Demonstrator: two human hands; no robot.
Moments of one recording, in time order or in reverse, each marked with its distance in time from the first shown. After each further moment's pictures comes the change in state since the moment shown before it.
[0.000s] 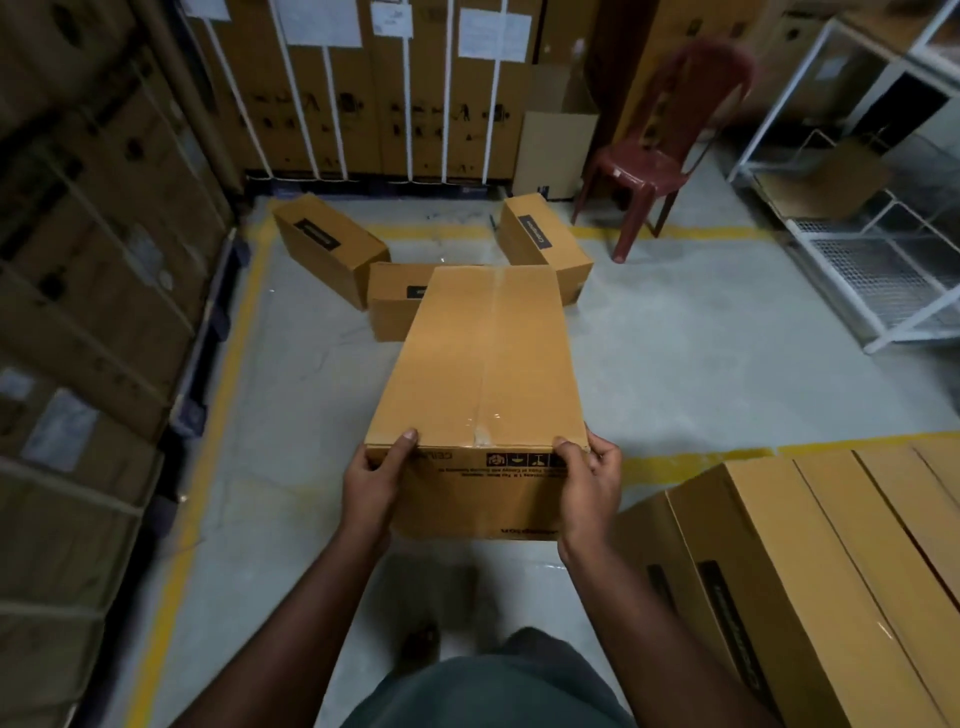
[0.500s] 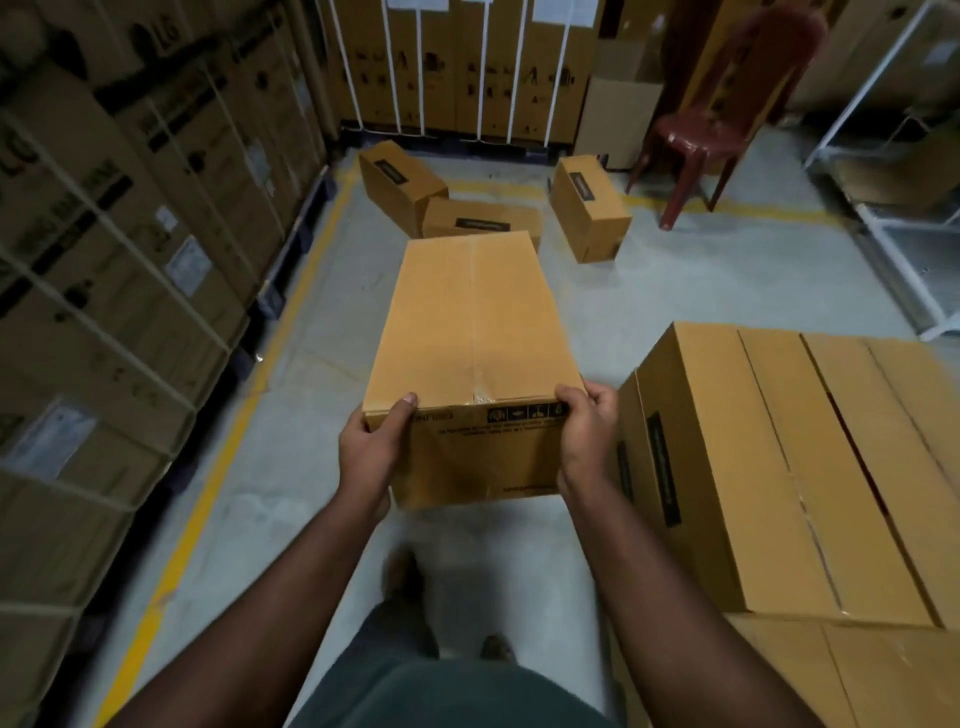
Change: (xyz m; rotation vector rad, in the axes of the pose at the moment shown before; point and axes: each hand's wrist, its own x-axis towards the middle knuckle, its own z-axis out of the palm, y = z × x) left_hand -0.369 -0.132 -0.037 -0.059 0.202 0.044; right_hand -0.167 0.046 -0.275 -0.035 -0.213 -0.023
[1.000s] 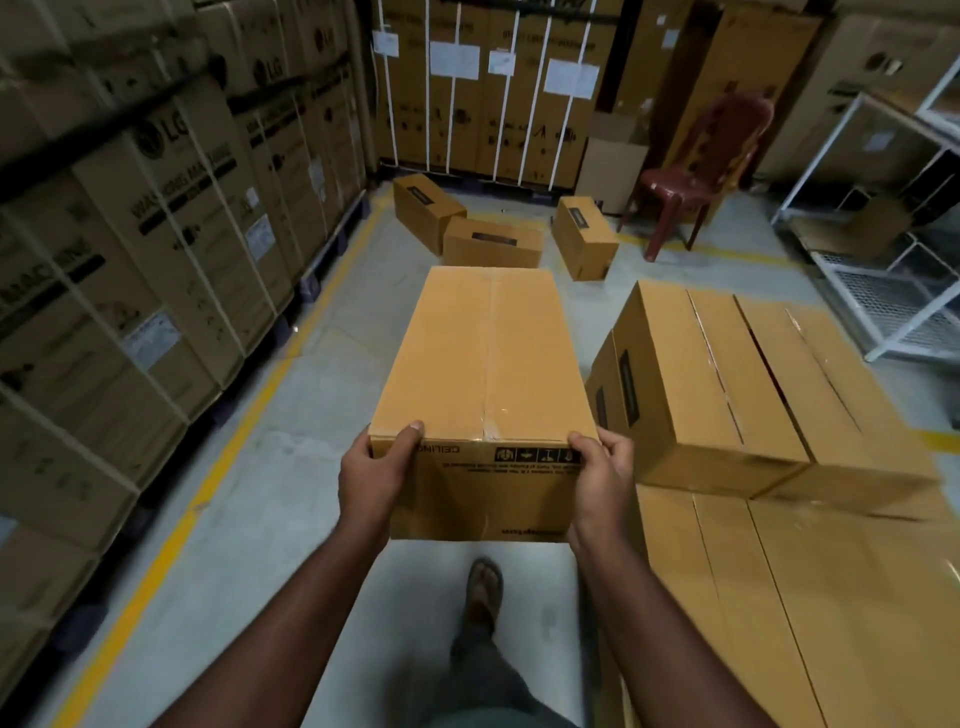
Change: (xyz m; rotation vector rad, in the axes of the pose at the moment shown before) left_hand -0.335 -0.109 -0.182 0.087 0.029 0.074; right_hand -0.334 0.087 -0.226 0.096 -0.046 -0.041
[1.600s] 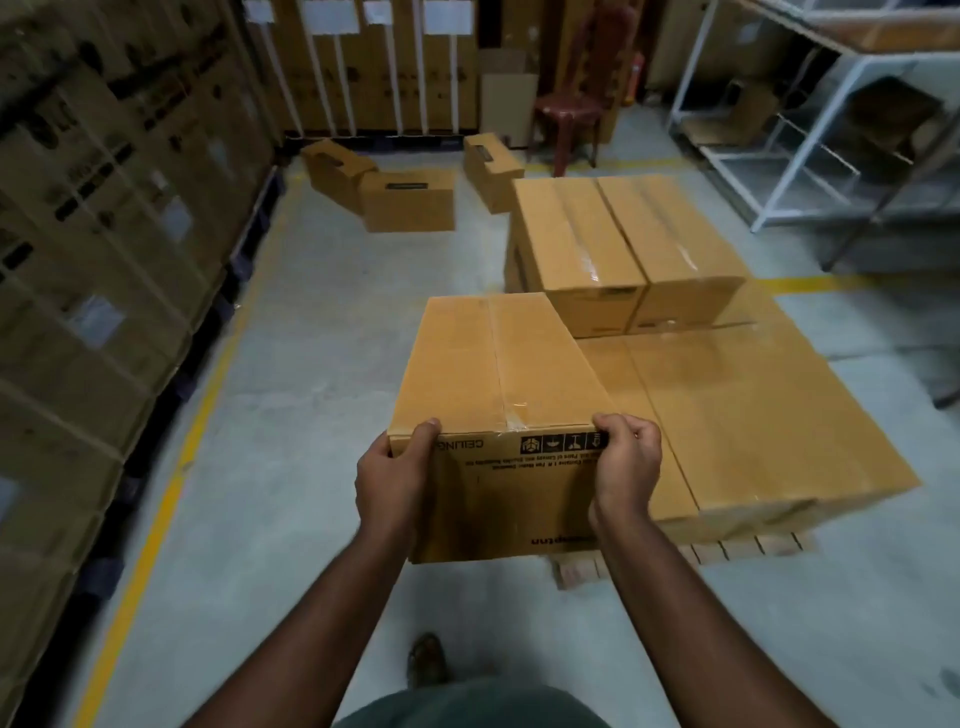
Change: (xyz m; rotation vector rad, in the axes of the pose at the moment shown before) left_hand -0.360 -0.068 0.017 0.139 -0.147 -0.051; right_hand -0.198 0.014 -0.327 0.030 0.343 0.029
